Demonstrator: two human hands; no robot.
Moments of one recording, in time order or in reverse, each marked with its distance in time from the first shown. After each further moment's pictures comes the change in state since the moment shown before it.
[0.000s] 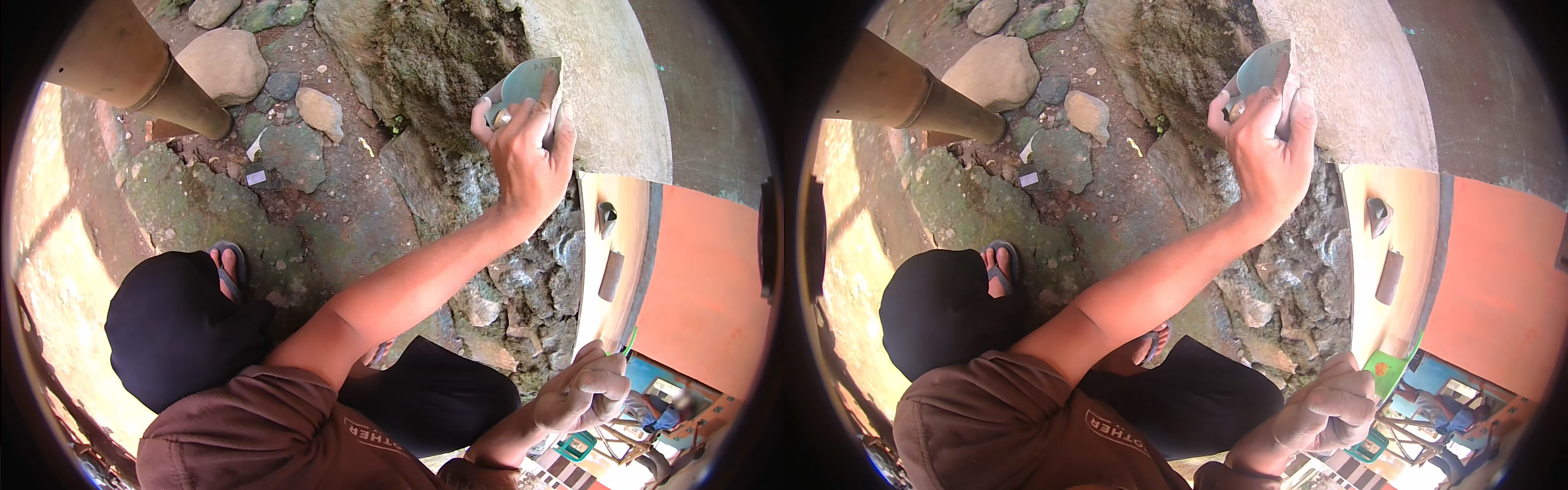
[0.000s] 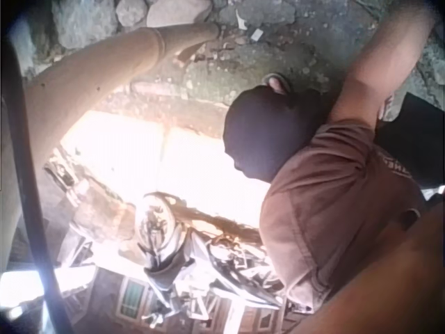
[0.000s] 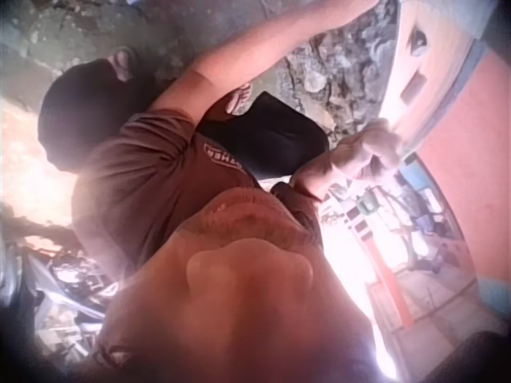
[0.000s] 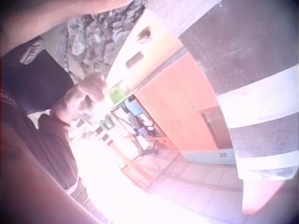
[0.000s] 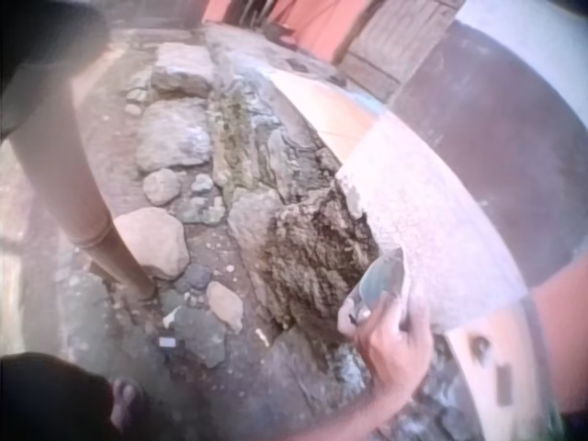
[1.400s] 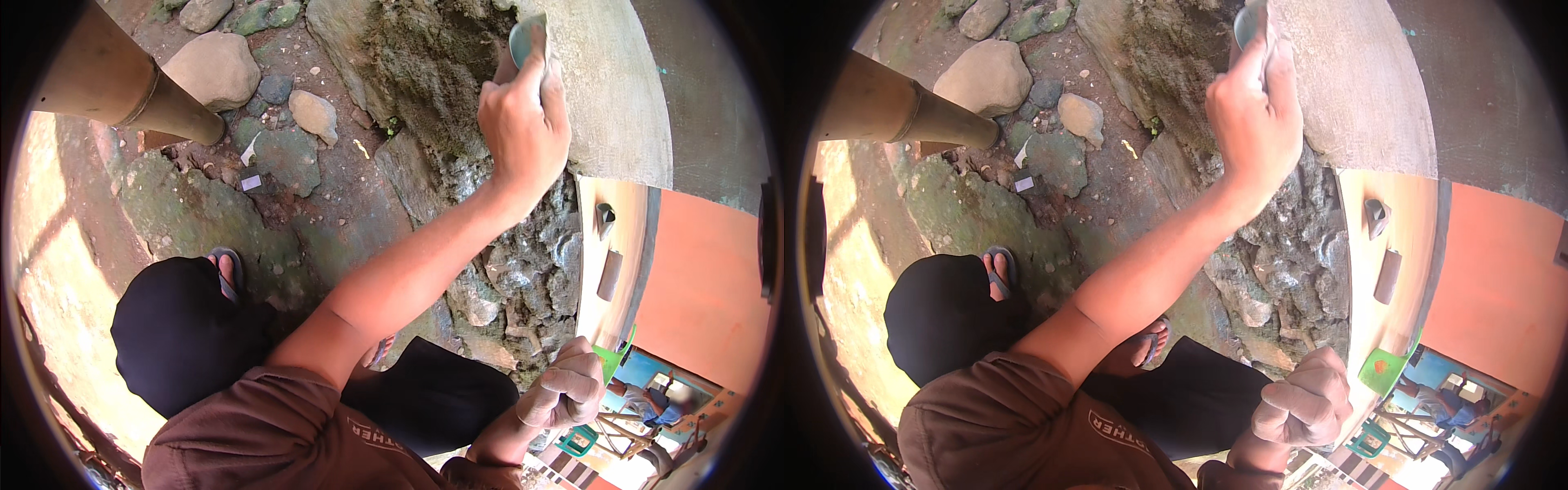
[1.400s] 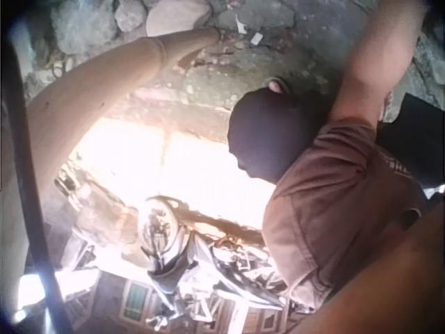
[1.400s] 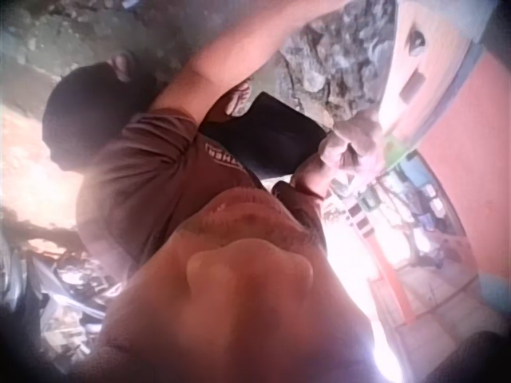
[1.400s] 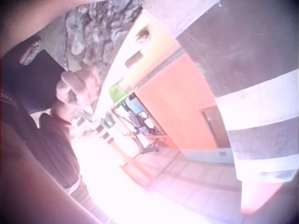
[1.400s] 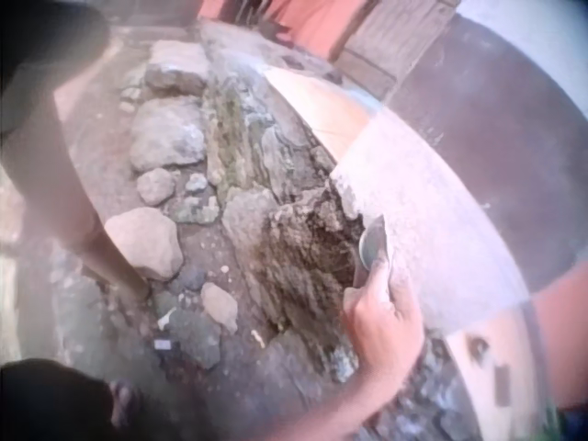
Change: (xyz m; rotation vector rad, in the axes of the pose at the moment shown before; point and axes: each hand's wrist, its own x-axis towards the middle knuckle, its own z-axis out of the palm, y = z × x) left_hand 0.040 -0.007 0.007 -0.180 -0.006 0.011; right_hand 0.002 0.007 0.008 -0.145 -0.203 -0.109
